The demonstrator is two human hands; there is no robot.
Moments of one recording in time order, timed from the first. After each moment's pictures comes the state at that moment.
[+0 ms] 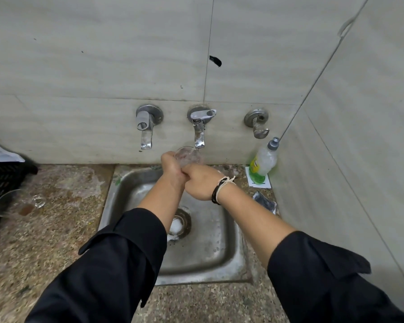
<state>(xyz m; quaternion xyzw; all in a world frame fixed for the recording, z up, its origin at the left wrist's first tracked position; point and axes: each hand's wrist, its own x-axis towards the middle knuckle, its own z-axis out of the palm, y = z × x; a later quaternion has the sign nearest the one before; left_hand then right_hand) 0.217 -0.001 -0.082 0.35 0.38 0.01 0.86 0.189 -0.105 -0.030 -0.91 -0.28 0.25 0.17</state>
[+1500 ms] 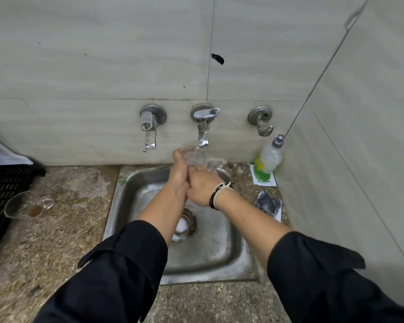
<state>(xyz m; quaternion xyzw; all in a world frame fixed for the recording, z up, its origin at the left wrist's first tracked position) 0.202 -0.012 -0.098 0.47 0.35 -0.04 0.81 0.185 -0.098 -0.052 -0.93 -0.25 0.23 0.15</state>
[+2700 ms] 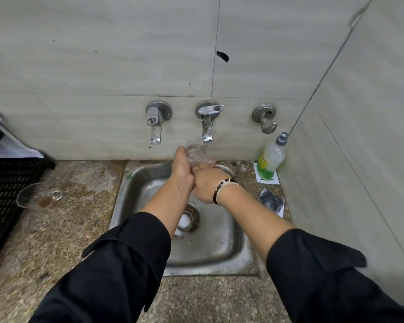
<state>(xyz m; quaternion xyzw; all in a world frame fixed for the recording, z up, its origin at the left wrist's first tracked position) 0.198 -0.011 -0.083 0.38 0.38 0.01 0.84 0.174 -0.105 -0.044 -0.93 -0.29 0.23 0.06</state>
